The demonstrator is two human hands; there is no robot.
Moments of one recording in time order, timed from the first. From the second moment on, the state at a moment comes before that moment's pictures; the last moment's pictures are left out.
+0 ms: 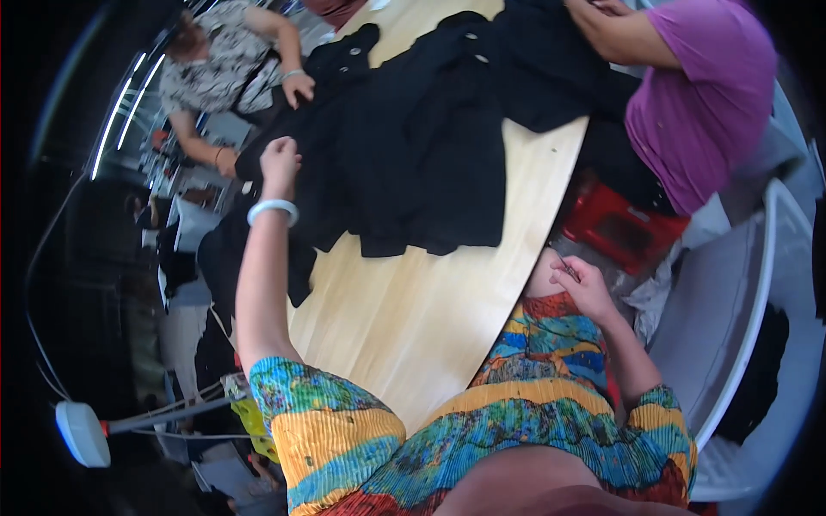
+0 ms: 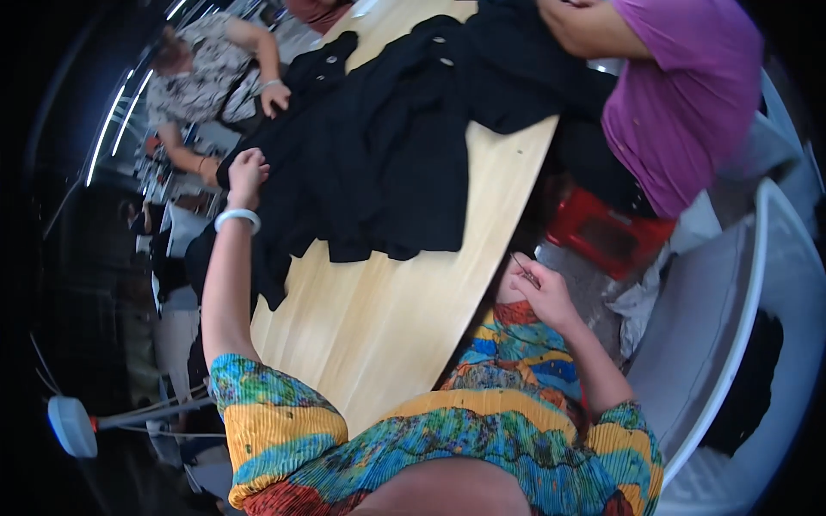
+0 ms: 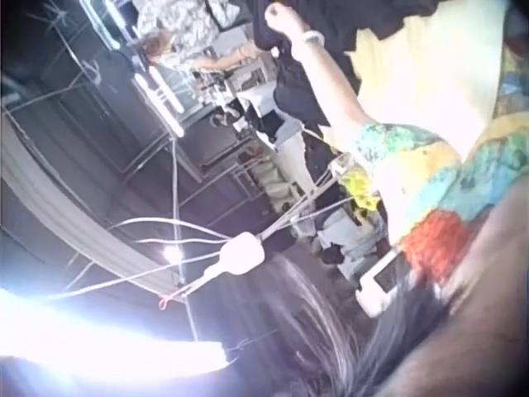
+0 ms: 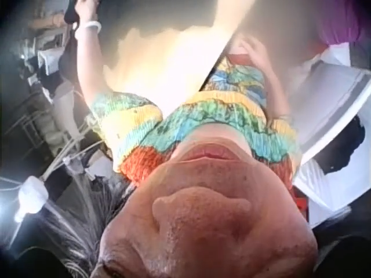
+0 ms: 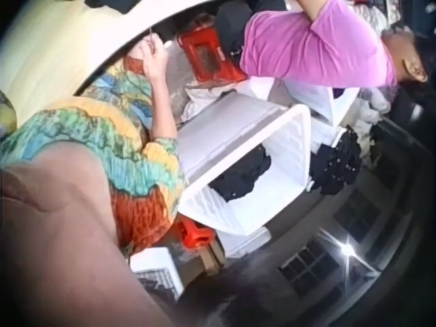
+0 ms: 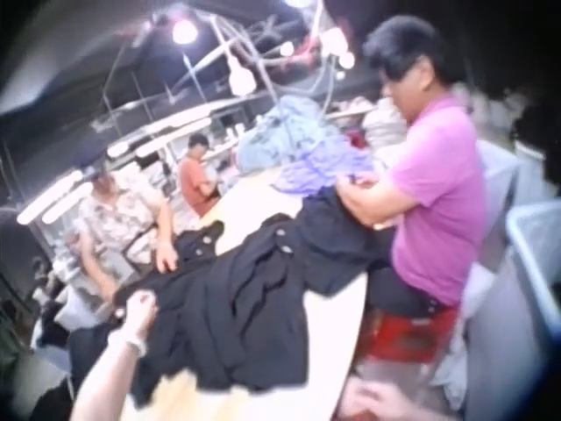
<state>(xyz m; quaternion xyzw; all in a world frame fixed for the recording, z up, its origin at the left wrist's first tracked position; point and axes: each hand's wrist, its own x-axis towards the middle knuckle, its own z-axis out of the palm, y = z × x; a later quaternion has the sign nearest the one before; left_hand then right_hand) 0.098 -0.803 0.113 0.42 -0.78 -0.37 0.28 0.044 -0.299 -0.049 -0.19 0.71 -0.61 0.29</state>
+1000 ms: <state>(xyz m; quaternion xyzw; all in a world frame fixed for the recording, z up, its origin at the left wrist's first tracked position) 0.014 -0.022 -0.011 -0.61 -0.76 -0.21 0.06 0.123 0.300 -0.144 0.47 0.86 -0.17 -0.04</state>
